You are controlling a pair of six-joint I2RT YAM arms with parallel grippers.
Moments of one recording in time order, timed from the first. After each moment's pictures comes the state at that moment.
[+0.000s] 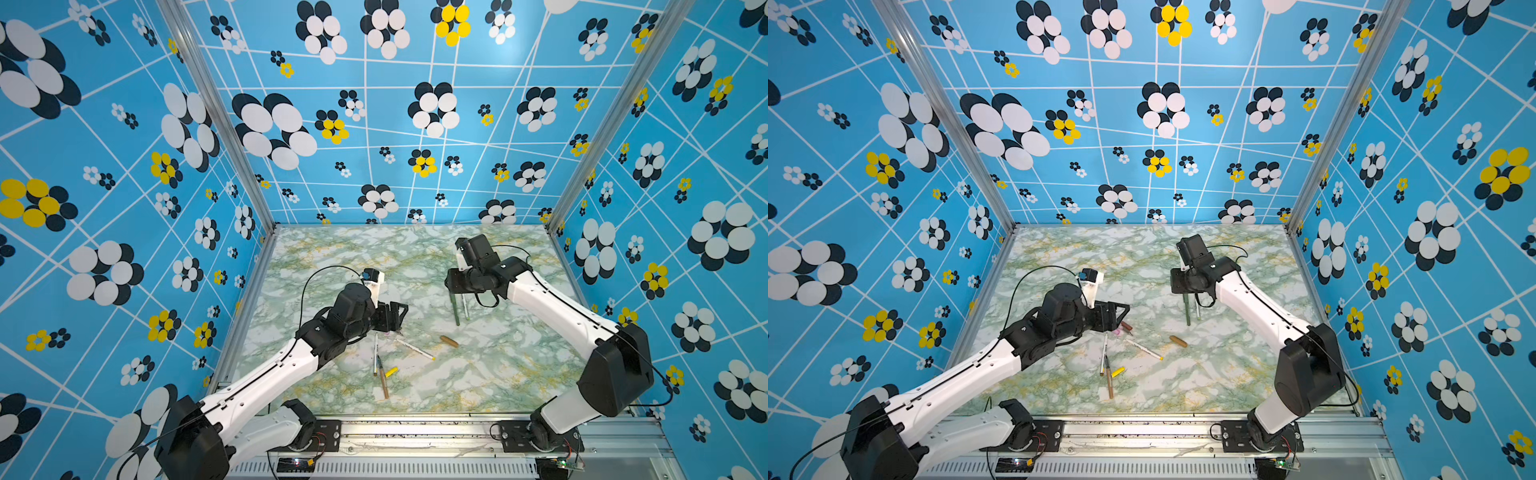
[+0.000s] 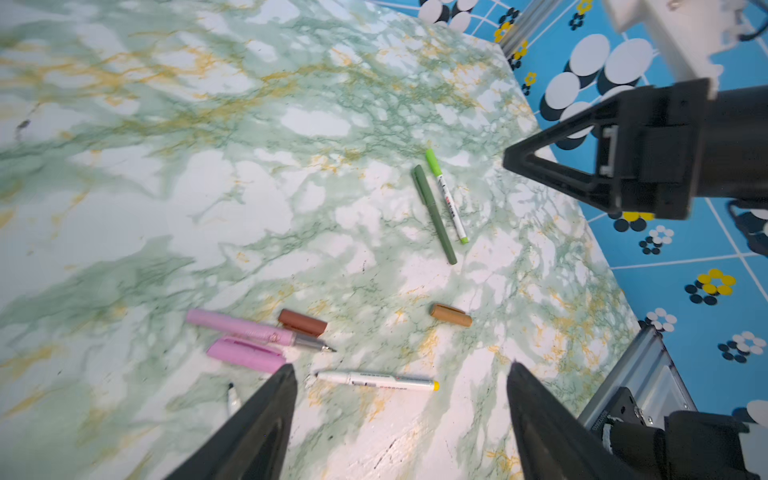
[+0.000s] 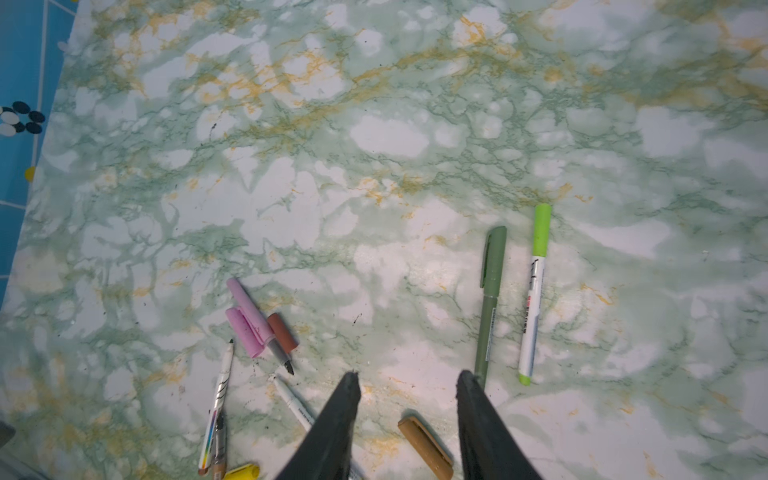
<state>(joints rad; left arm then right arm) -0.67 1.08 0.78 -0.29 0.07 -0.61 0.52 1.55 1.31 -0.70 -0.02 0.35</state>
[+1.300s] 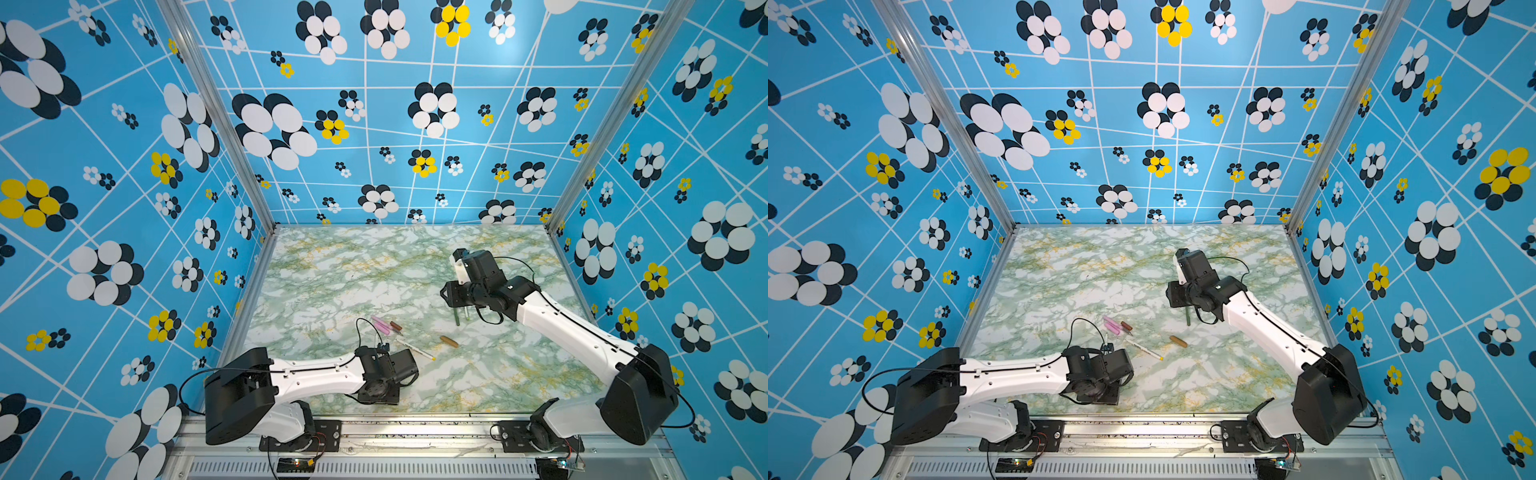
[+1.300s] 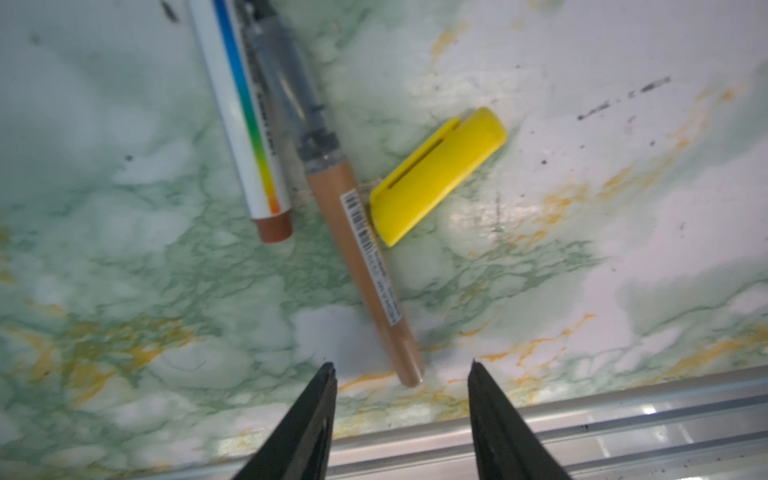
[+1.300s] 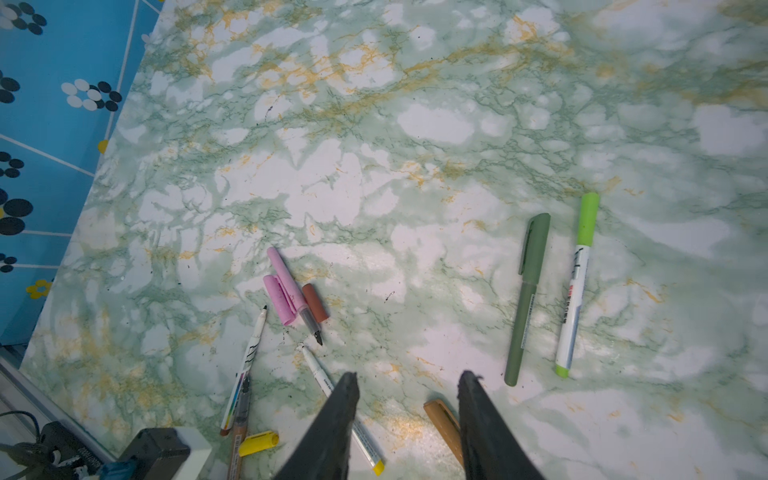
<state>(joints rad) -1.17 1.43 0.75 -0.74 -0.01 -1.08 0.58 1.40 1.14 -0.57 -0.04 0.35</state>
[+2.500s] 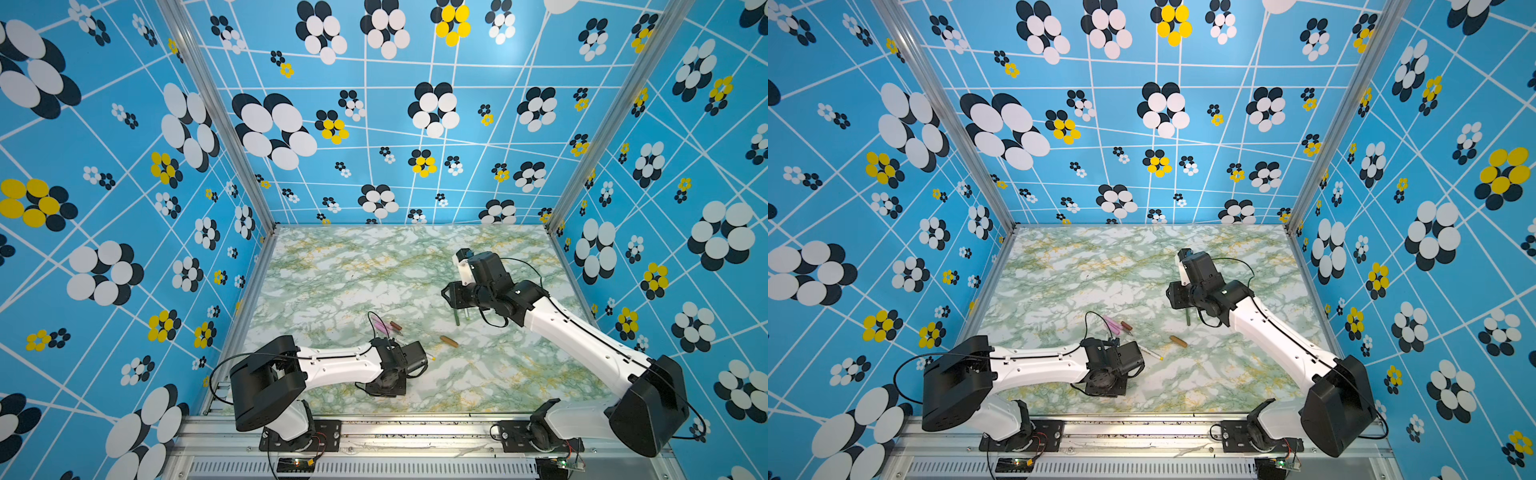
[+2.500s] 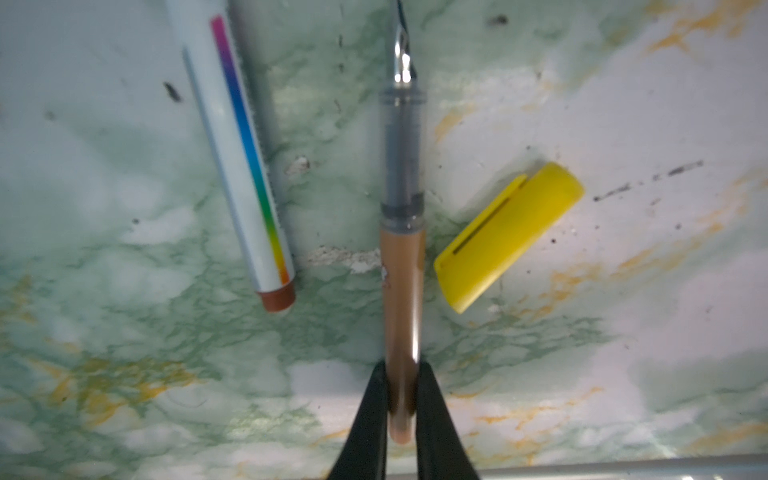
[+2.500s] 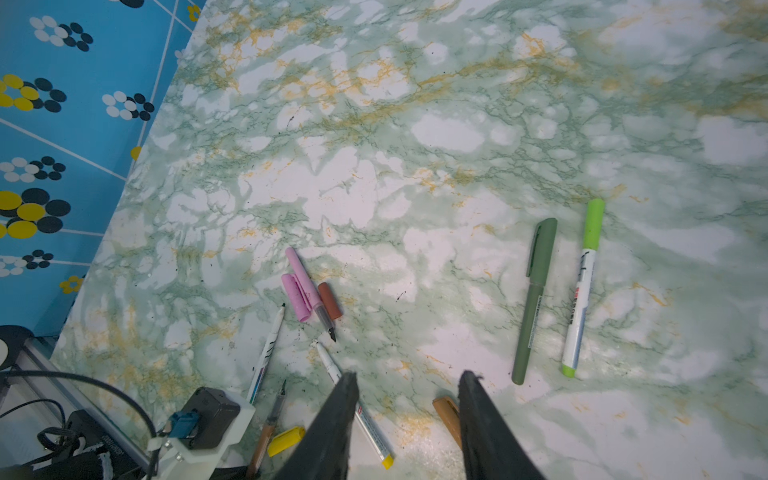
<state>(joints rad) -1.12 1.55 0.82 -0.77 -0.02 -1.07 0.58 1.36 1.11 -0.55 -0.06 0.35</state>
